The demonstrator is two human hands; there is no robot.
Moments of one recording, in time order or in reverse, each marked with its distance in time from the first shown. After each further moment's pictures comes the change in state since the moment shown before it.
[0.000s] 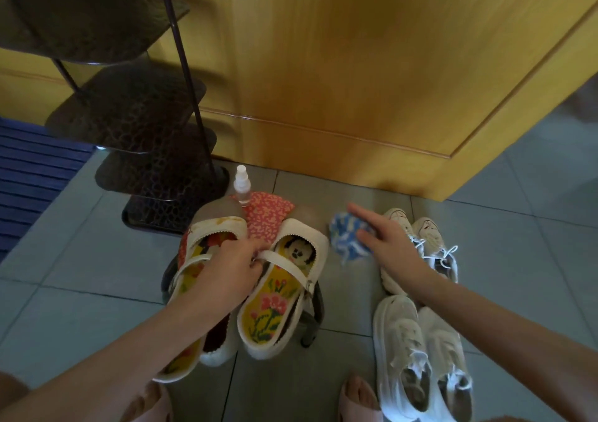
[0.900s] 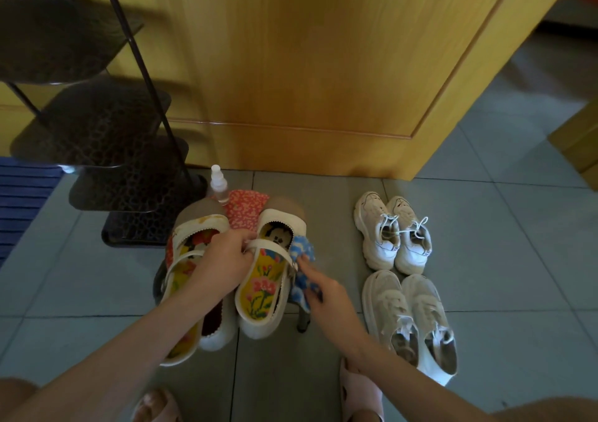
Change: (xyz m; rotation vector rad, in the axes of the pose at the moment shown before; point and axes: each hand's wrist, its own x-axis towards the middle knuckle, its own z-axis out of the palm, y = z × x) left_hand -0.003 0.011 0.002 -0.002 0.002 -0.011; right_hand -0.090 0.013 0.100 0.124 0.008 0.041
